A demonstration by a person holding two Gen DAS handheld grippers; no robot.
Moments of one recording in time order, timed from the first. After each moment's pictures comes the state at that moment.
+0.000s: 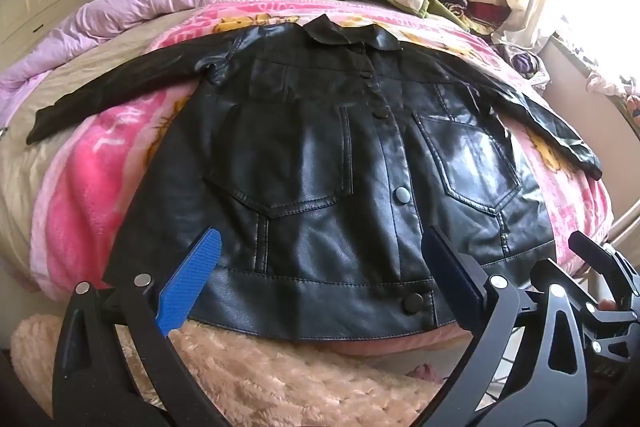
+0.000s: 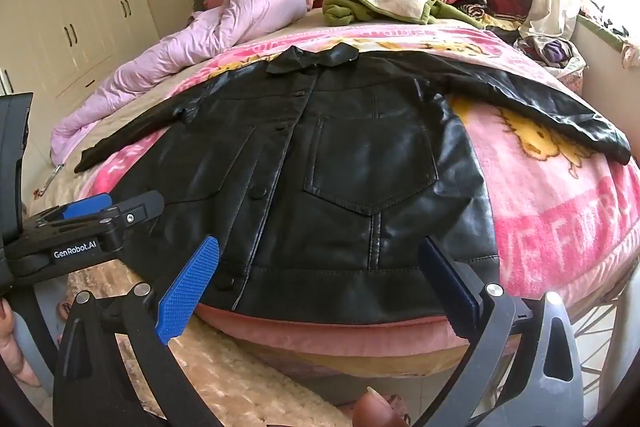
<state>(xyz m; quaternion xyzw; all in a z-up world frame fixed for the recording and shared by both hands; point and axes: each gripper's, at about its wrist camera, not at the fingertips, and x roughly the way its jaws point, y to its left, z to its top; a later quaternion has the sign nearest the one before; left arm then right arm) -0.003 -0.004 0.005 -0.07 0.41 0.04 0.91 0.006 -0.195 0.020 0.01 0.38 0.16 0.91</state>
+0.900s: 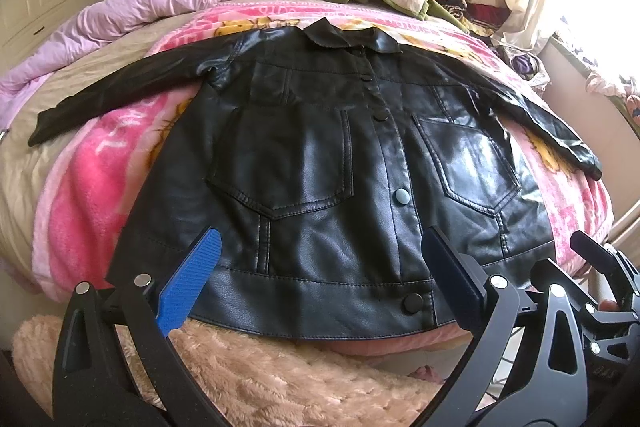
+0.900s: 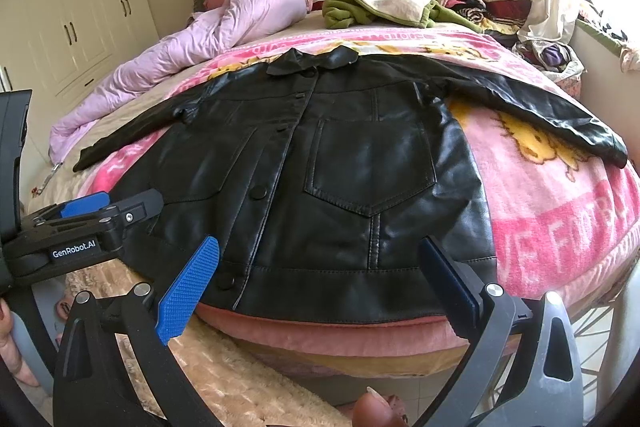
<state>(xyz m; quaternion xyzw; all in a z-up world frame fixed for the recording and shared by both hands) -0.004 -0.003 0.005 -0.07 0.41 0.04 0.91 0.004 -0.195 0.021 0.01 0.38 0.16 0.91</state>
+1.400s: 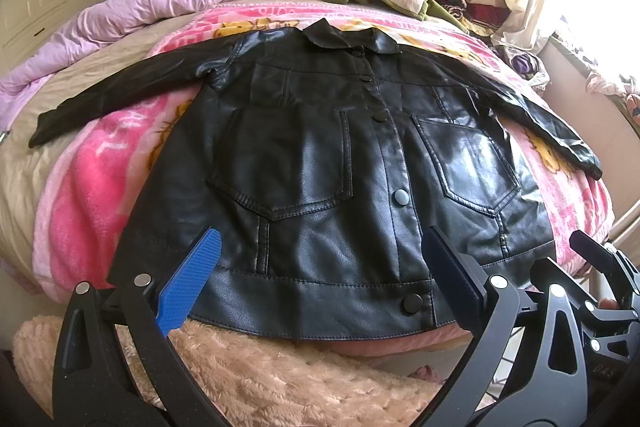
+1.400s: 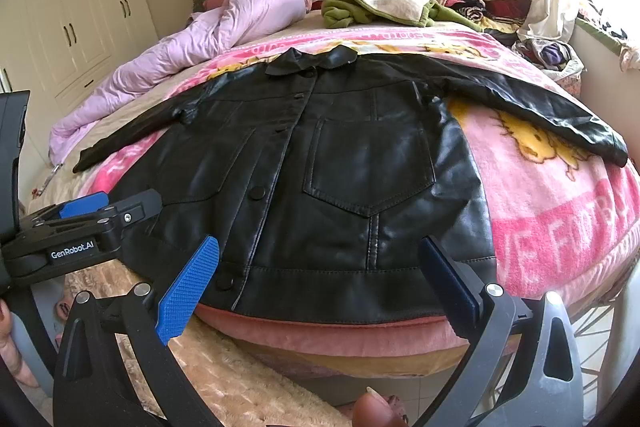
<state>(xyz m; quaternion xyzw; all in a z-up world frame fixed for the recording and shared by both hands) -0.005 -0.004 0.005 -0.07 0.41 0.04 0.91 0.004 -0.196 0.023 0.01 0.38 0.16 0.91</state>
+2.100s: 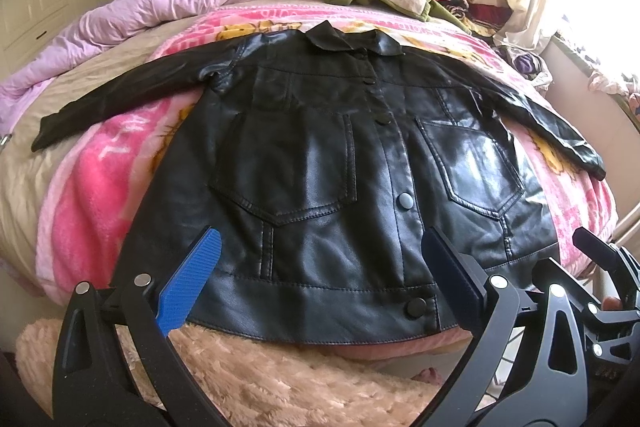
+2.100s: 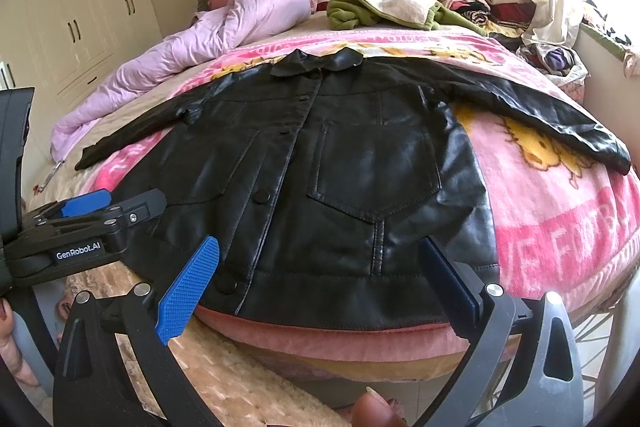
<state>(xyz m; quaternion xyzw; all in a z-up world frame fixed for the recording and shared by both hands) -0.005 -0.003 0.006 -0.07 0.41 0.04 0.91 0.009 -0.193 0.023 0.00 0.38 0.16 0.91</state>
